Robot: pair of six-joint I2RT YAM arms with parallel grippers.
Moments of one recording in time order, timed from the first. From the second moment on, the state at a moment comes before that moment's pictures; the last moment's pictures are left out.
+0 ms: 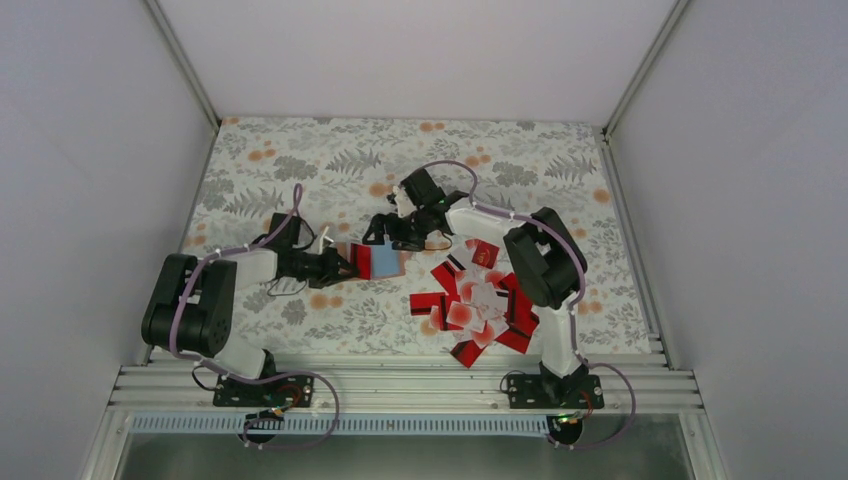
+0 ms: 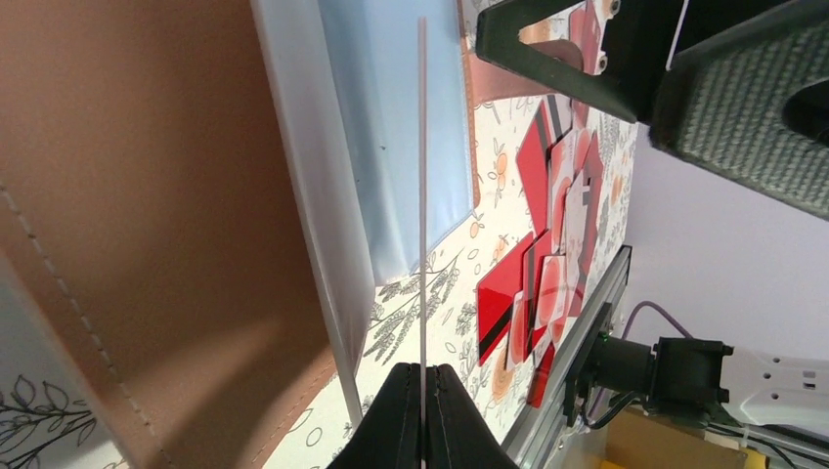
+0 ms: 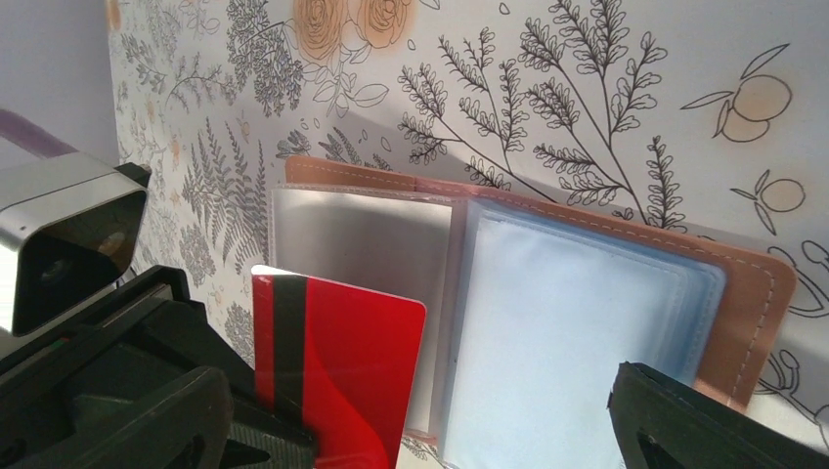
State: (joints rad) left arm -0.13 1.53 0.57 -0.16 0.94 -0.42; right arm 0.68 2.05 1.42 -0.36 -0.58 0.63
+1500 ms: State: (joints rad) left arm -0.13 1.70 0.67 -0.20 0.98 -0.30; right arm 0.67 2.05 1.36 -0.35 -0.62 0.56
